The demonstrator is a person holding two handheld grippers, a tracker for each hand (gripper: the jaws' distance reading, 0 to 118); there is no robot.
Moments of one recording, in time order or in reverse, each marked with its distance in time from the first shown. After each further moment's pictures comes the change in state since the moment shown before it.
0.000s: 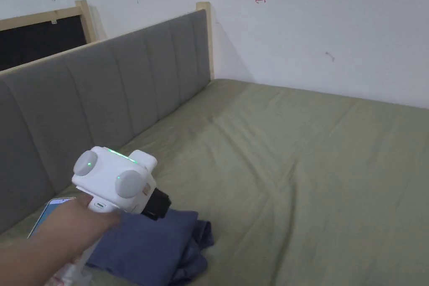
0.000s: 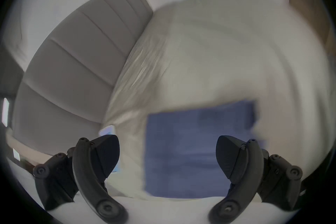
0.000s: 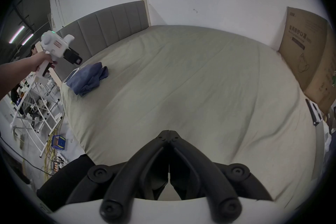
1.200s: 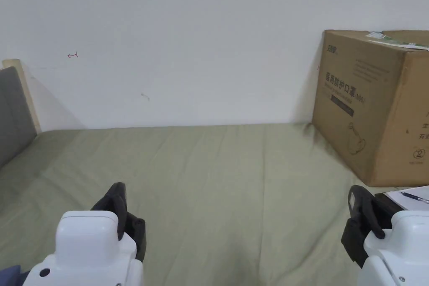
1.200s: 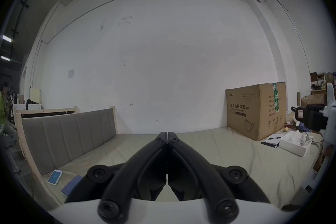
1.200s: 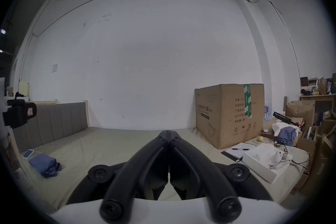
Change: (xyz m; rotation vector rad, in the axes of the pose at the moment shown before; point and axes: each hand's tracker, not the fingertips) left arm 0.302 -0.123 0.275 1.046 -0.181 0.058; right arm 0.047 -0.030 0.215 0.846 -0.596 -0.156
